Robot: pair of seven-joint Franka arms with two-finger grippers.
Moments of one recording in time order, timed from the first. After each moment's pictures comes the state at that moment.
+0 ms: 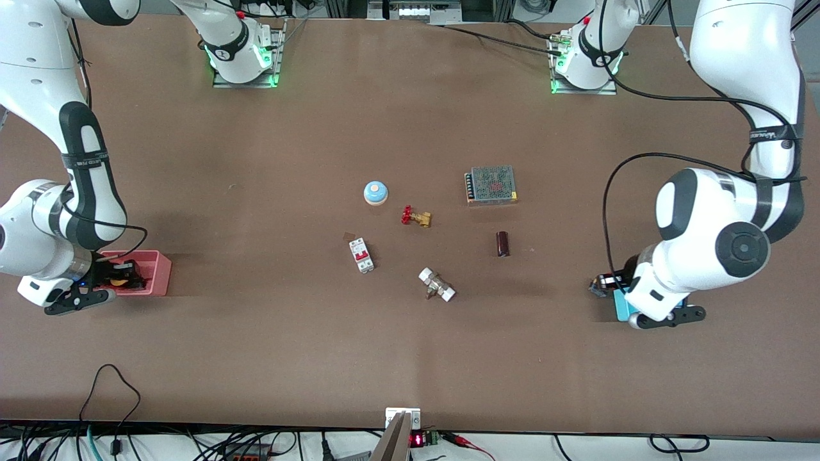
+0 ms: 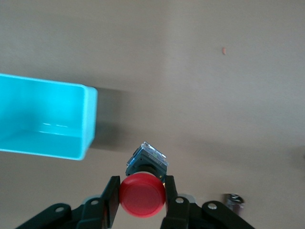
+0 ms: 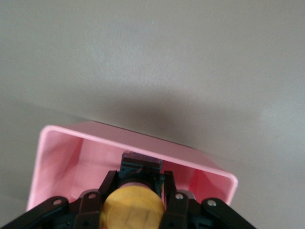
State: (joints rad) left arm -0.09 0.61 -0.07 -1.39 -0.01 1.93 -0.33; right arm -0.11 0.70 -0.14 -1.55 0.09 2.27 -0.57
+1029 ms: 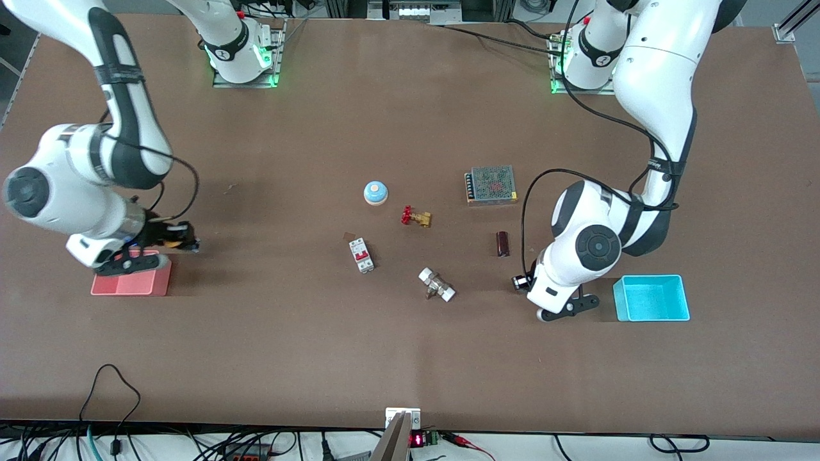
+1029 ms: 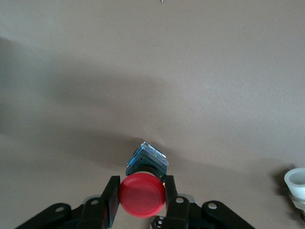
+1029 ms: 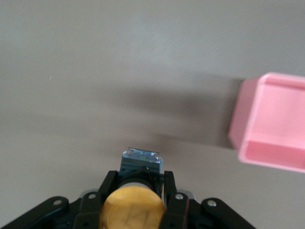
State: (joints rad) left arm -0.27 0.74 -0.07 -1.45 -0.01 2.15 -0.62; right arm 0.16 0.33 -0.13 -1.91 0.10 2.15 -0.19
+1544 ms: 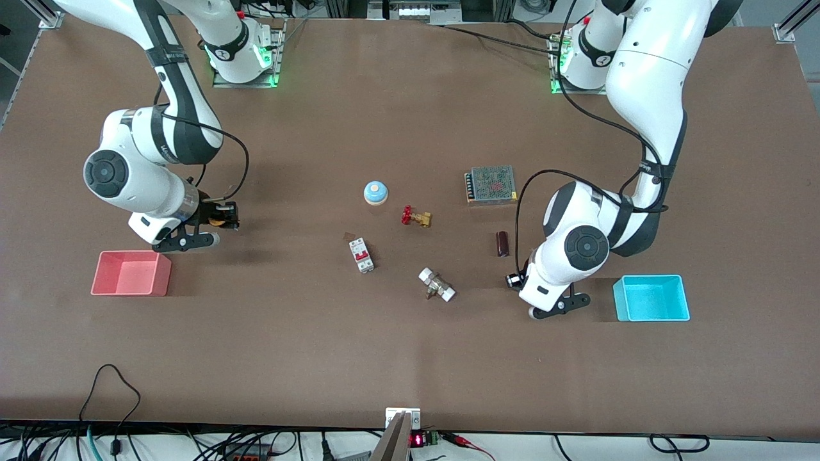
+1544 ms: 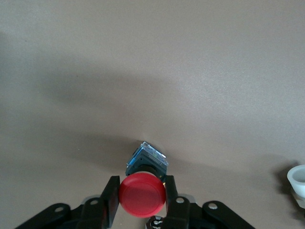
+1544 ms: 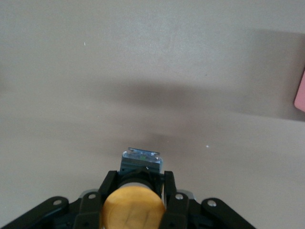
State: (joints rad) left arm -0.27 0.76 -0.07 -1.45 -0.01 2.16 -0.63; right arm 0.26 0.29 -0.12 -2.02 0.10 2.19 -0.05
